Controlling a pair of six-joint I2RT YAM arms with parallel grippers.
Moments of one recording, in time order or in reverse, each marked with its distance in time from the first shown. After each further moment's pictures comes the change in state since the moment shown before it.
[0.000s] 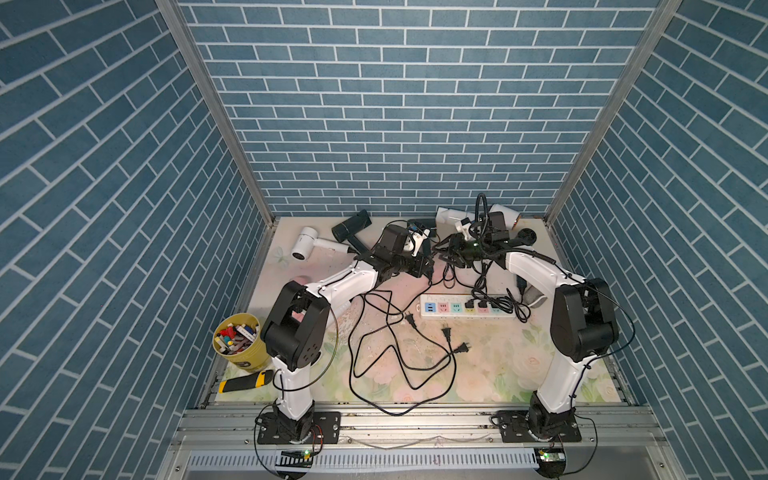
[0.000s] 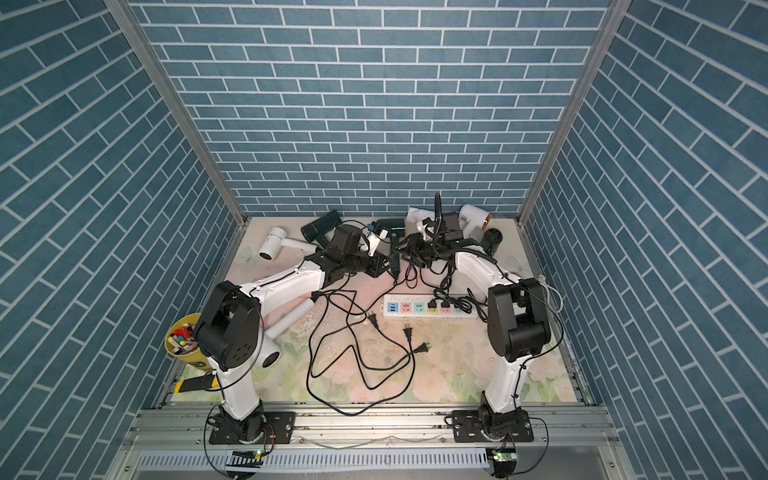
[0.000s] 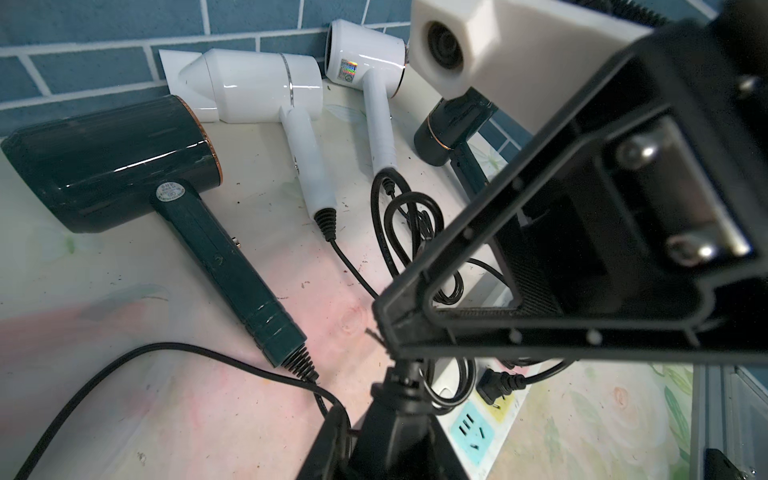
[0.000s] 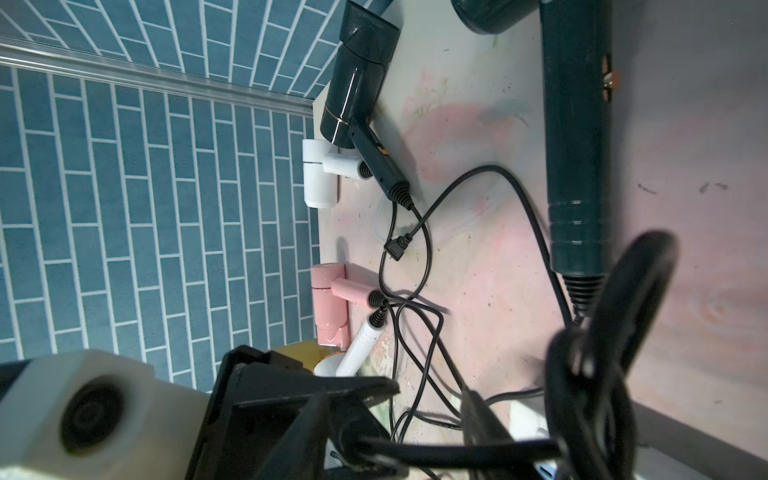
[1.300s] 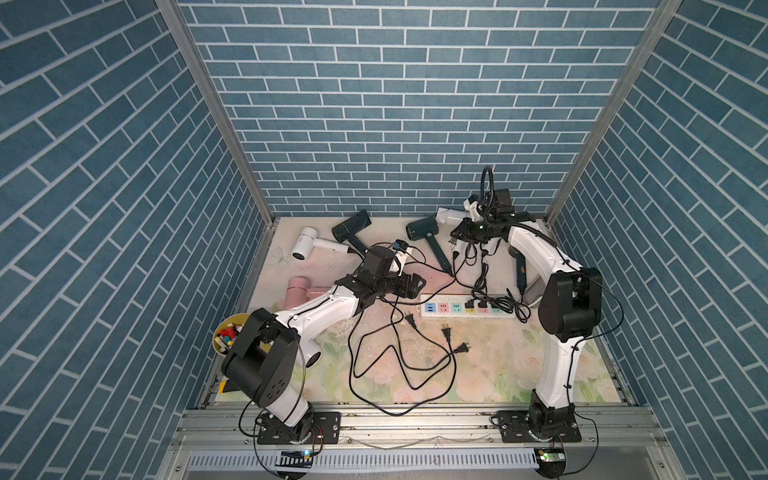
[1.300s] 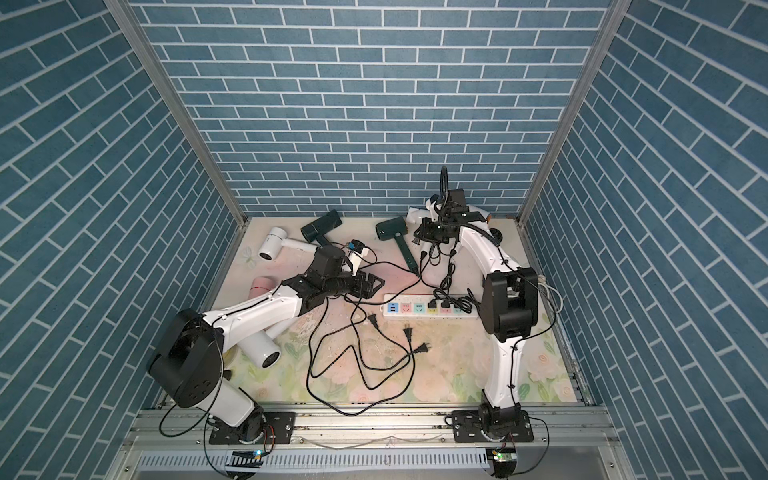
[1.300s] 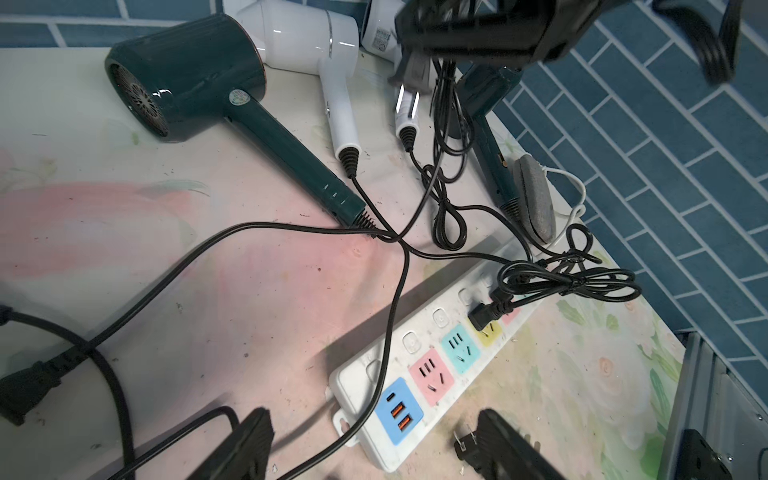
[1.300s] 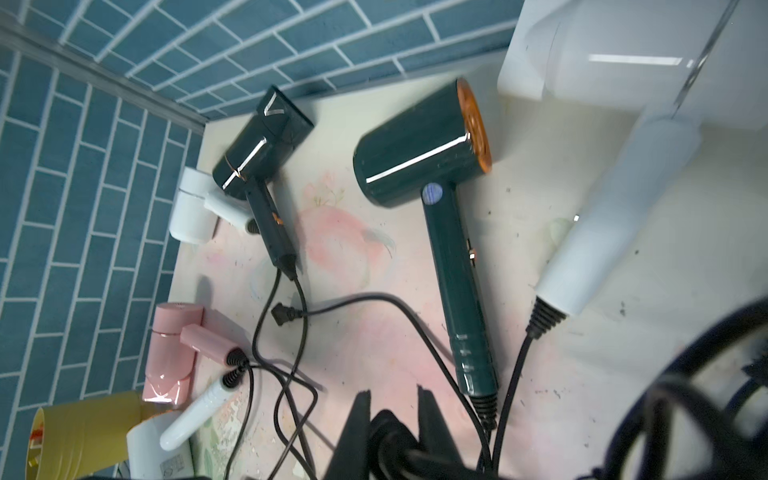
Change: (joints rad) left arm -0.018 -0.293 -0.346 0.043 -0.109 -0.105; right arm -0.060 0.163 0.357 -0.353 0.293 -0.529
